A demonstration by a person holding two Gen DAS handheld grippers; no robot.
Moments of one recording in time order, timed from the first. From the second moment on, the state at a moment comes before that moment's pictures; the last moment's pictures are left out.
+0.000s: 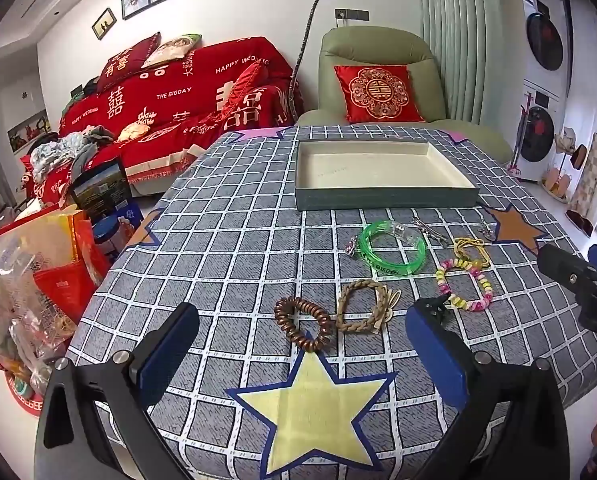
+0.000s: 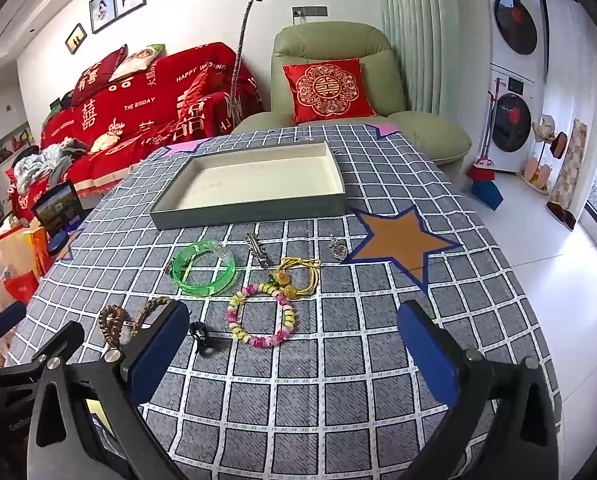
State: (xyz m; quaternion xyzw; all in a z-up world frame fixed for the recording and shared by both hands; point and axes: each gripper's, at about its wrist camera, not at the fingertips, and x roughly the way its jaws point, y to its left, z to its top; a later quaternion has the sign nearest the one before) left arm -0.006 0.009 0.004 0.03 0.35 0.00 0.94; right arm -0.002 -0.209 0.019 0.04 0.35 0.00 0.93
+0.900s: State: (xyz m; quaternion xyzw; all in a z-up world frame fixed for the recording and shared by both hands) left arm -0.006 0.012 0.004 0.02 0.35 0.02 0.94; right arm -0.006 -0.210 0.023 0.05 0.35 0.00 0.94
